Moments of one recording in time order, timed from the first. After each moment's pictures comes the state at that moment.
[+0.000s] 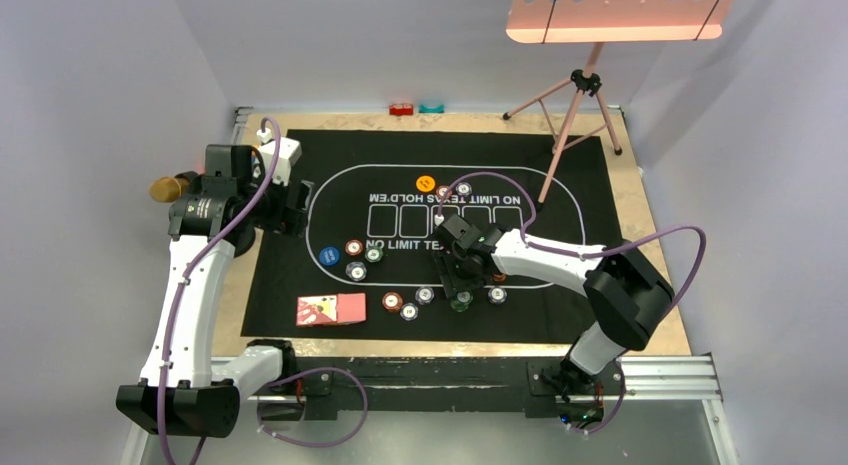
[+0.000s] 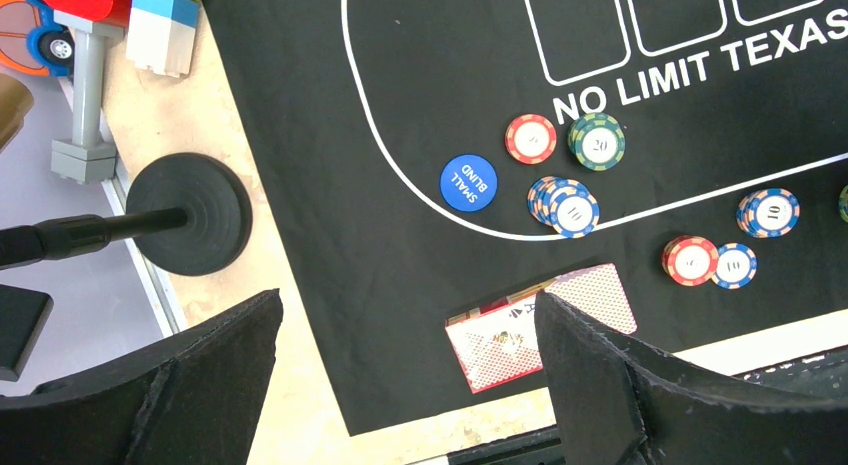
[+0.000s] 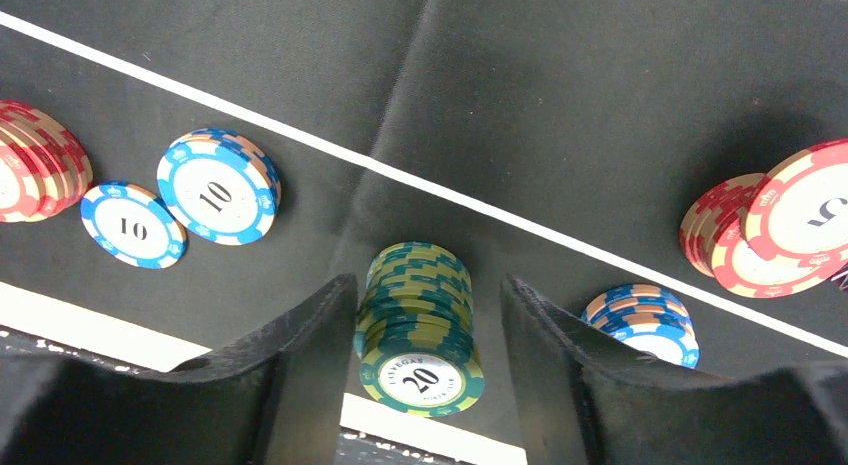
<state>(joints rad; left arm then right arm) -0.03 1.08 1.30 -1.06 0.13 0.22 0.86 1.61 0.98 -0.63 0.08 0.52</state>
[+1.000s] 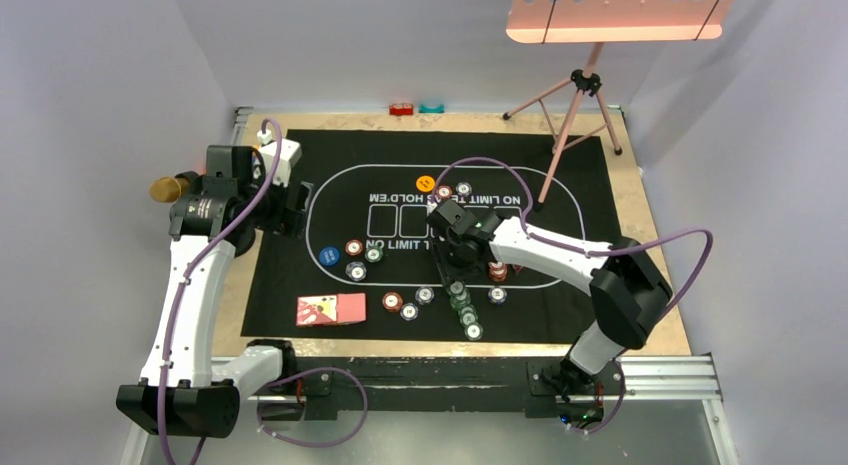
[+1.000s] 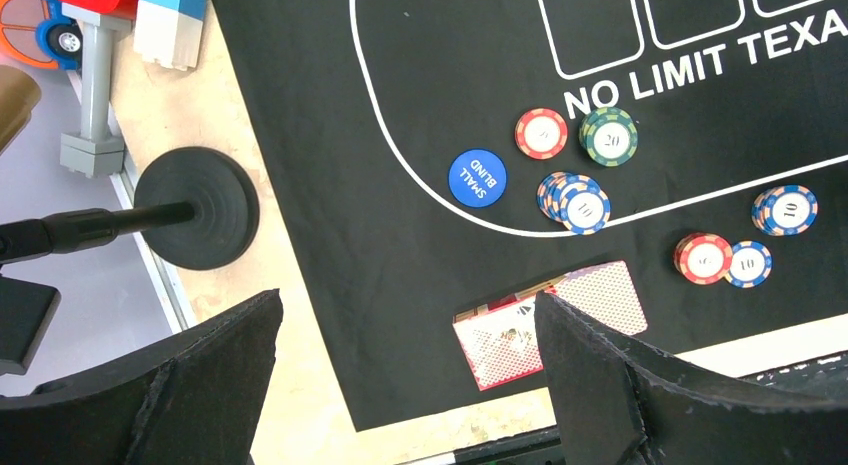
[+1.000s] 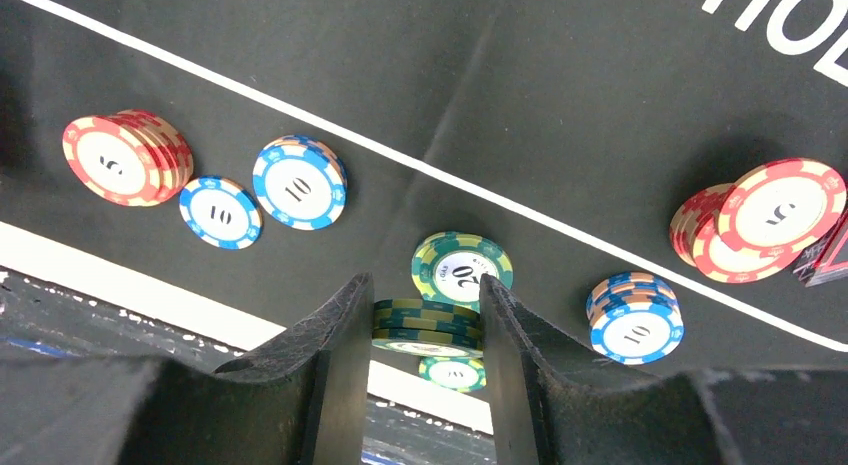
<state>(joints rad) -0.03 1.08 1.30 -1.06 0.11 0.23 0.86 1.61 1.13 -0.74 0.06 0.51</state>
